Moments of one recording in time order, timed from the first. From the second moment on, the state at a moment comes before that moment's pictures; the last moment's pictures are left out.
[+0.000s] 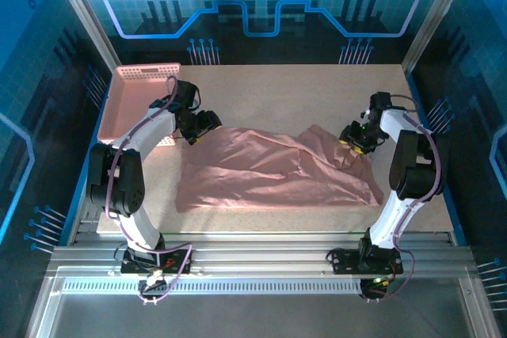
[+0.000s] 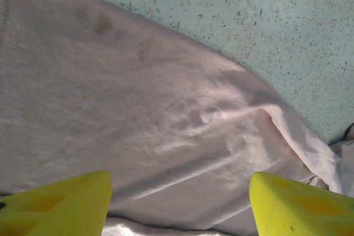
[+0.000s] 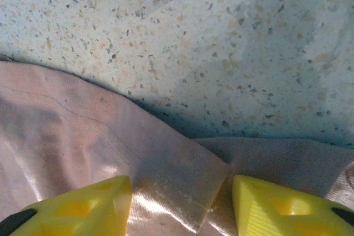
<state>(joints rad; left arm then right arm) -0.15 1.73 1.29 -0.67 0.26 -0.74 -0.15 1.86 1.24 -0.74 -0.29 0.36</state>
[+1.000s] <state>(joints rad) -0.14 1.76 1.29 -0.67 0.26 -0.73 -0.15 1.89 1.32 -0.70 -0.30 0.40</state>
